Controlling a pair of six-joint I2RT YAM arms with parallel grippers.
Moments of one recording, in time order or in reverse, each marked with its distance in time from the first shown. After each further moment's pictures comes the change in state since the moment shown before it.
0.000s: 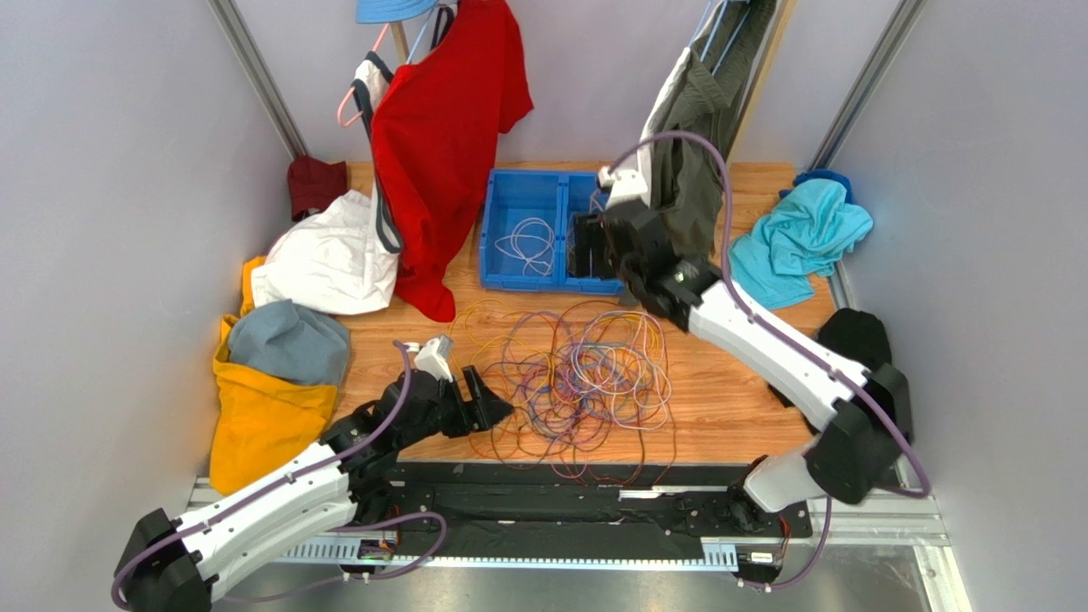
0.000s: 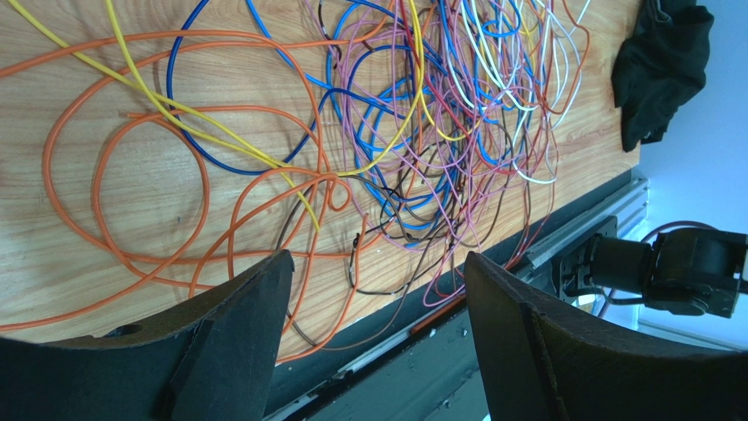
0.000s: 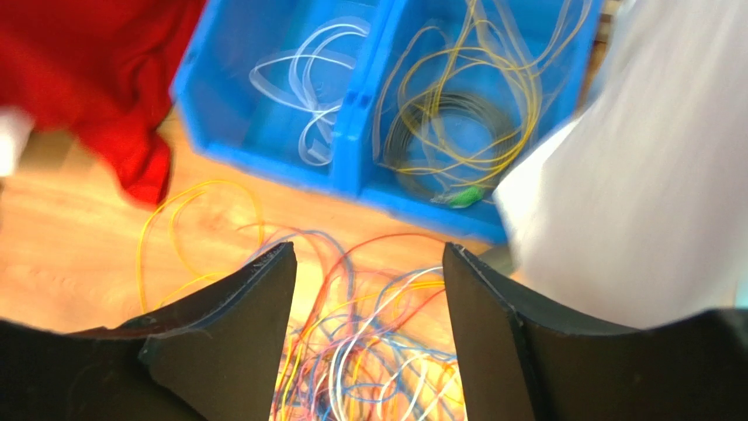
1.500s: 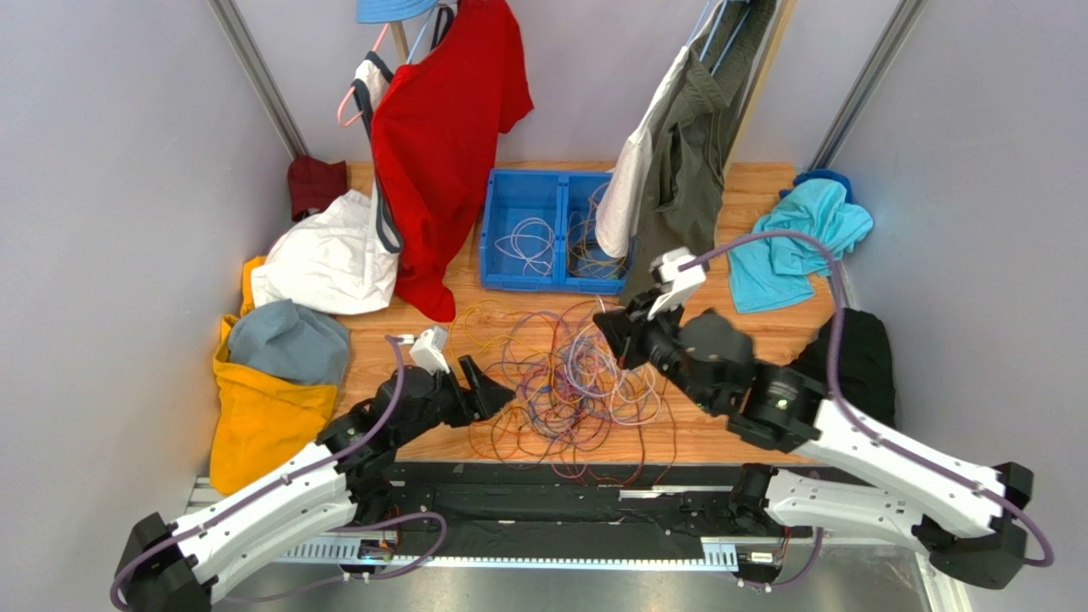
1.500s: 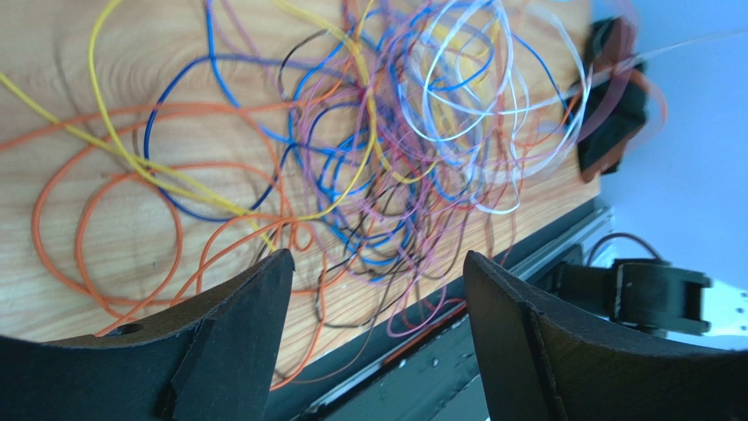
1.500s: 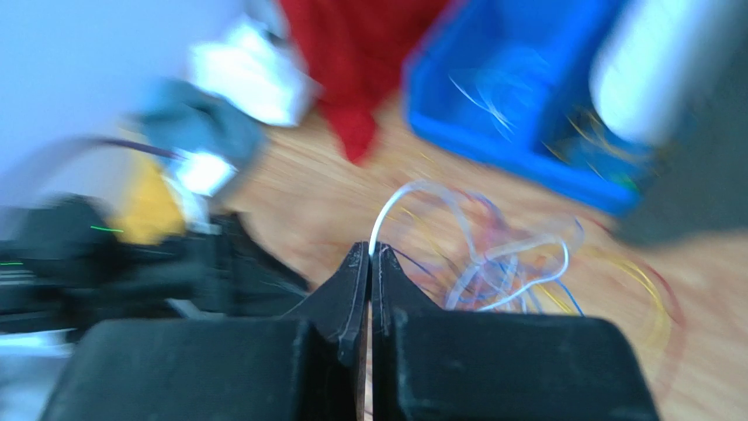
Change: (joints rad) left arm 0.000 -0.008 0.027 0.058 -0.043 0.001; right arm 0.378 -0.633 -0.470 0.106 0.109 0.115
